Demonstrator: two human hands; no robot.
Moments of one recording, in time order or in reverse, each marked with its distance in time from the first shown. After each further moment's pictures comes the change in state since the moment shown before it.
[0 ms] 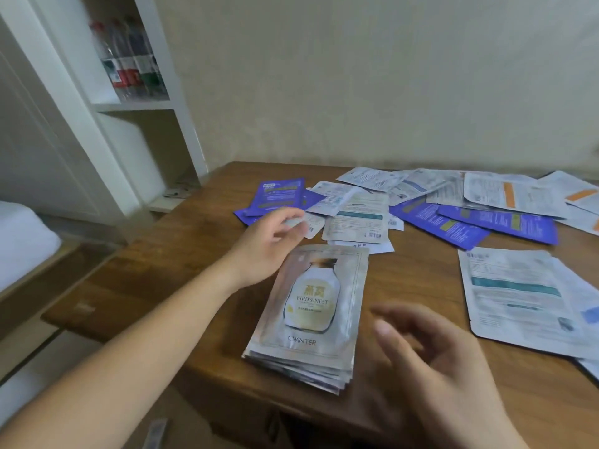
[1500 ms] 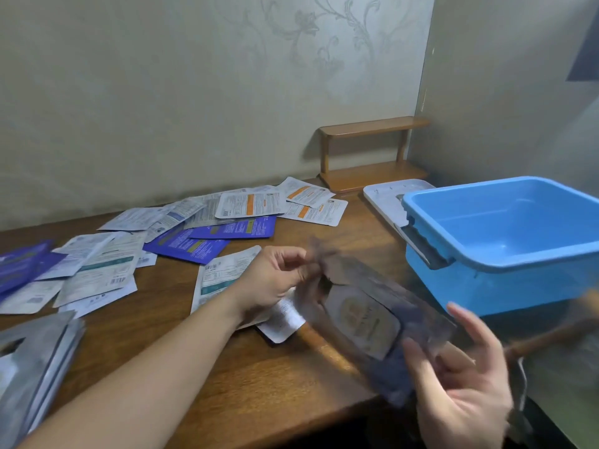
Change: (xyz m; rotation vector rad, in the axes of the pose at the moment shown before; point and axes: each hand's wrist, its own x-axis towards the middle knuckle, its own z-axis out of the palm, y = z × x) left_hand 0.021 0.191 0.314 -0.674 -0.677 0.304; right_hand -0.112 0.015 -0.257 0.076 1.148 -0.055
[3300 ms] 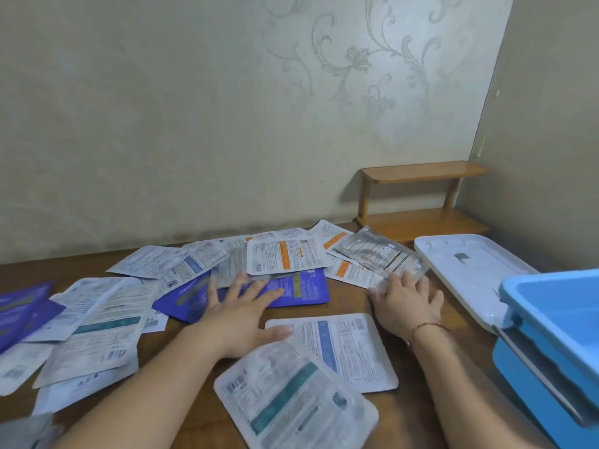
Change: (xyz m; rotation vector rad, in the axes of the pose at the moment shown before) left_hand 0.050 -0.022 -0.144 1.479 -0.108 -0.594; right_hand 0.177 0.121 0.196 -1.426 -0.593 -0.066
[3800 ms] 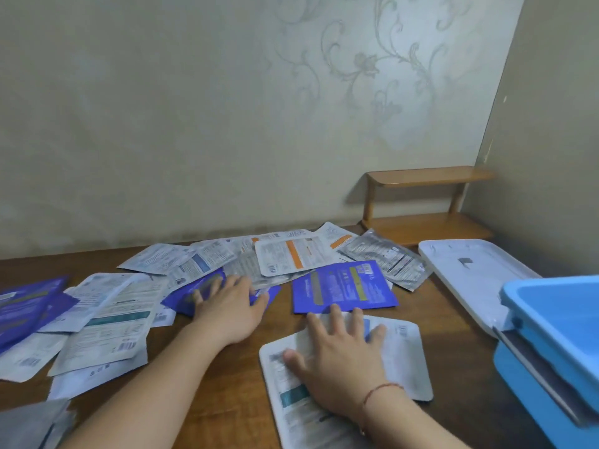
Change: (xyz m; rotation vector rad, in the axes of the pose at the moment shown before) left_hand 0.000 -0.009 0.001 -0.215 0.273 -0.269; right_hand -0.111 -0.061 0.014 -0.055 -0.181 -0.427
